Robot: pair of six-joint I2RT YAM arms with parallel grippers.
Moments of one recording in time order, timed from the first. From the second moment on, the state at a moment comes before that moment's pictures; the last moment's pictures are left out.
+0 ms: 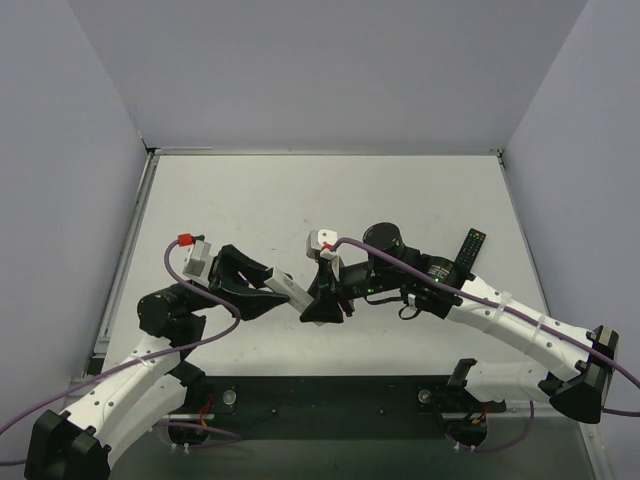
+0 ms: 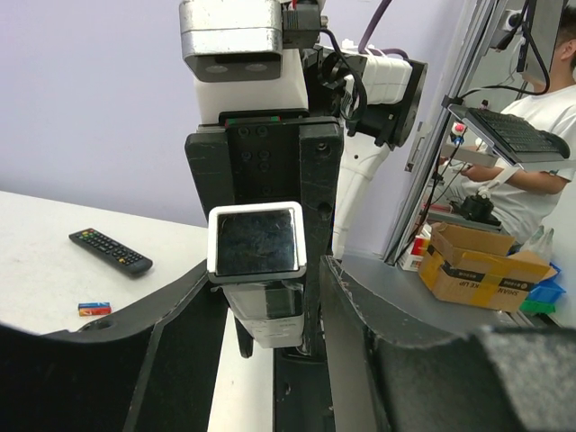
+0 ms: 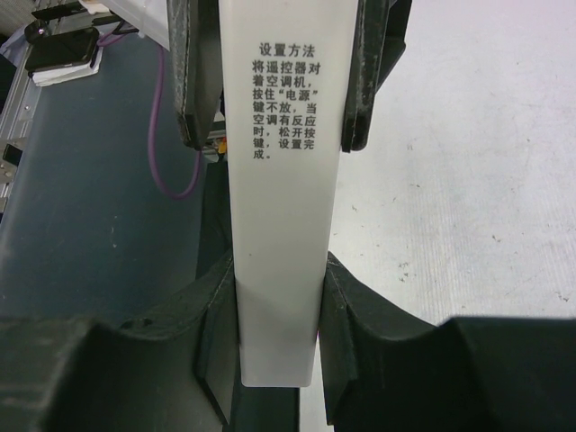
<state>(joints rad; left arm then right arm) -0.48 0.76 0.37 1.16 0.89 -0.92 0.98 1.16 1.07 -0.30 -0.65 0.00</state>
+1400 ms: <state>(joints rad) -0.48 0.68 0.43 0.79 0.99 -0.72 0.97 1.17 1.12 -0.29 -0.62 -0.01</state>
